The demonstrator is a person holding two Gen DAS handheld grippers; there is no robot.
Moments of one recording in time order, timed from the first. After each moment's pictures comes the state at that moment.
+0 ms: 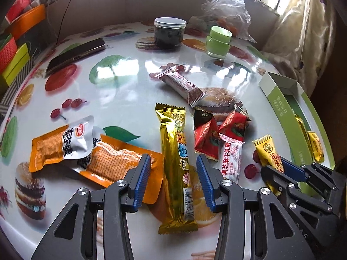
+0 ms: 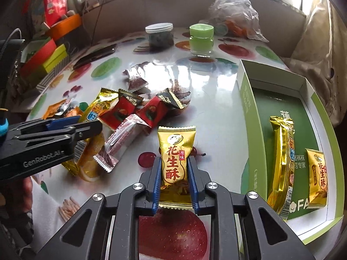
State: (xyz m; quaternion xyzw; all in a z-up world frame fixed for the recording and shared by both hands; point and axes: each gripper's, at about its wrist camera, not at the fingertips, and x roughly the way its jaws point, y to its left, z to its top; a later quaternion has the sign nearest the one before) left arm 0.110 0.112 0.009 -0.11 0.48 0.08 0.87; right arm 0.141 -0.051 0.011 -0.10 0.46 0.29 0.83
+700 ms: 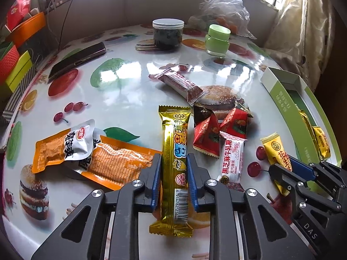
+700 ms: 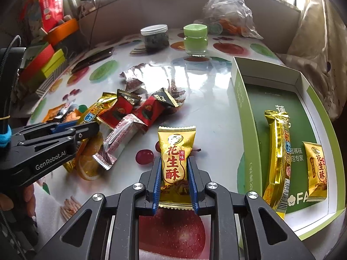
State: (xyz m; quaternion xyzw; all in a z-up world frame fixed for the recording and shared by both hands) left arm 0.108 0.105 0.008 -0.08 0.48 0.09 0.87; right arm 0.137 -0.059 0.014 -0.08 0.46 0.28 0.84
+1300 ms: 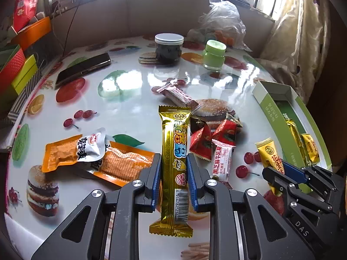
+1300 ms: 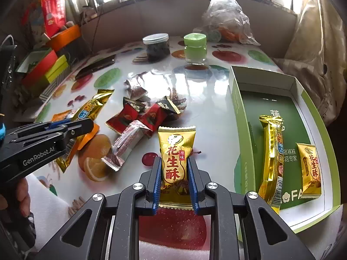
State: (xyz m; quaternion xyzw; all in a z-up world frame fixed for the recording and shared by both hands) left arm 0.092 0.107 0.035 -0.09 0.45 0.09 0.88; right arm 0.129 -0.063 0.028 -0.07 0.45 0.28 0.85
